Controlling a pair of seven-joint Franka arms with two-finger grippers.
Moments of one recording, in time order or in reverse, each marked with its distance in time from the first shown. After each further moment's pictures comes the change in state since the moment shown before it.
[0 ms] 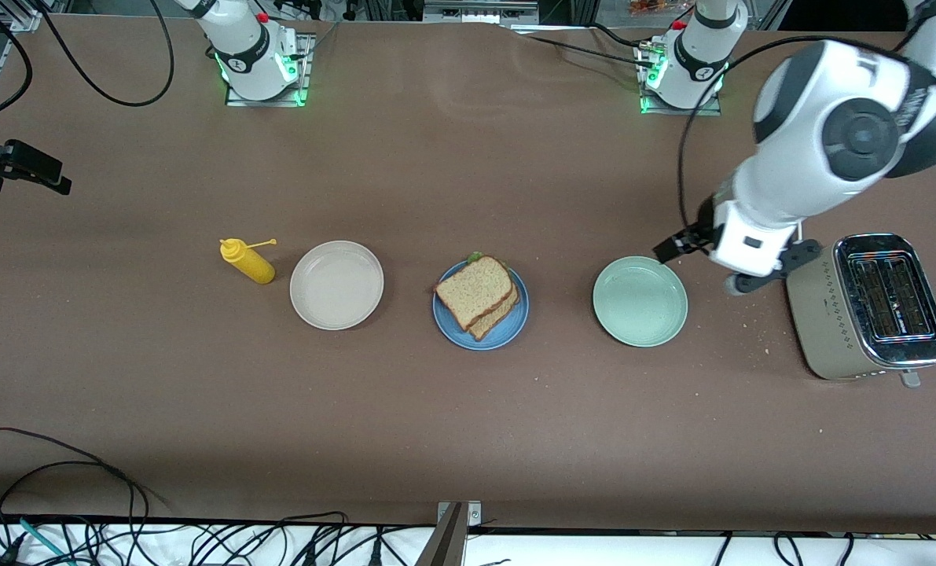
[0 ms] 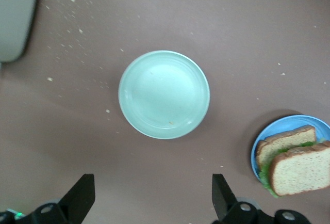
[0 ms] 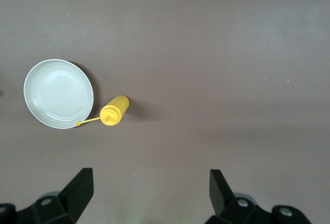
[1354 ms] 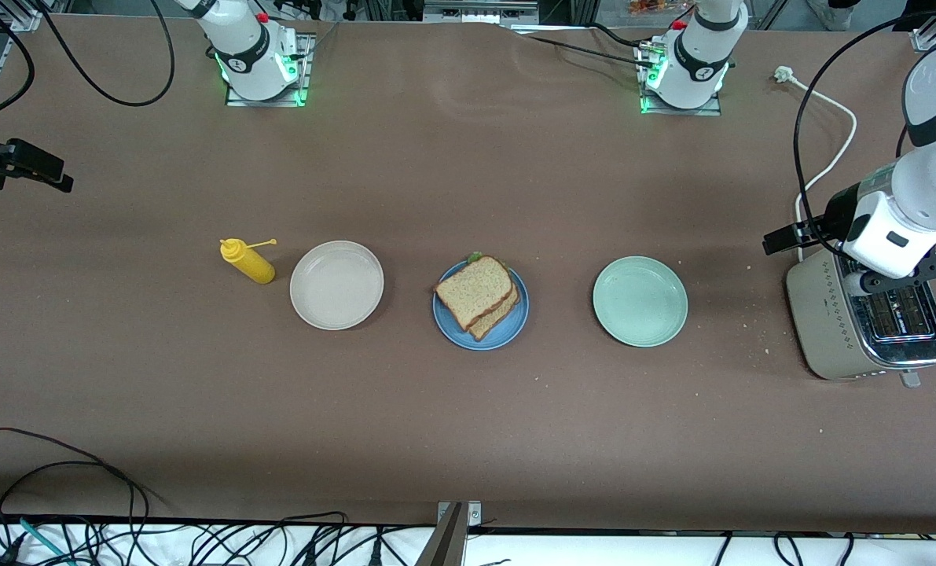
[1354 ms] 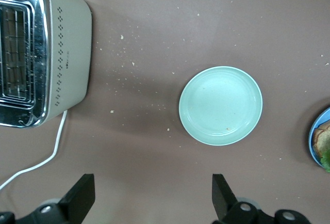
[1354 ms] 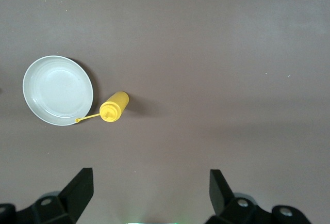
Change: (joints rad) left arm 0.088 -0.042 0.152 0.057 0.001 -0.126 0.445; right arm 0.000 0.001 0.000 0.000 -0.001 -0.017 0.008
